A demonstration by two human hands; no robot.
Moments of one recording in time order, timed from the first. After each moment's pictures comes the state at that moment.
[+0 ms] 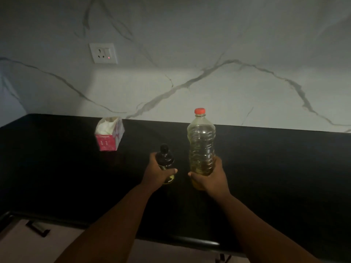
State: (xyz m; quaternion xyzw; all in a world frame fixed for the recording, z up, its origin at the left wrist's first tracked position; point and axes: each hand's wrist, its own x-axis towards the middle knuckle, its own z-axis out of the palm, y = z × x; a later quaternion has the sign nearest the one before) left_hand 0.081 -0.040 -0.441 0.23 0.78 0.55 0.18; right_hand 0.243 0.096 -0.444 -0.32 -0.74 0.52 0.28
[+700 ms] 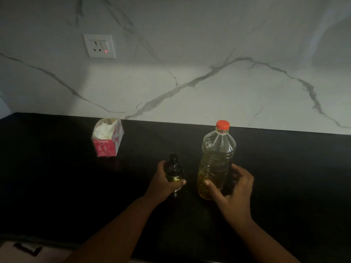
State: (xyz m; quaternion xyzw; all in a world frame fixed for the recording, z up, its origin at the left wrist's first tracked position) left_hand 0.050 -0.039 -0.473 0.30 0.76 0.53 0.23; right_hand 0.257 0.063 -0.424 -0.33 -0.78 0.34 0.40
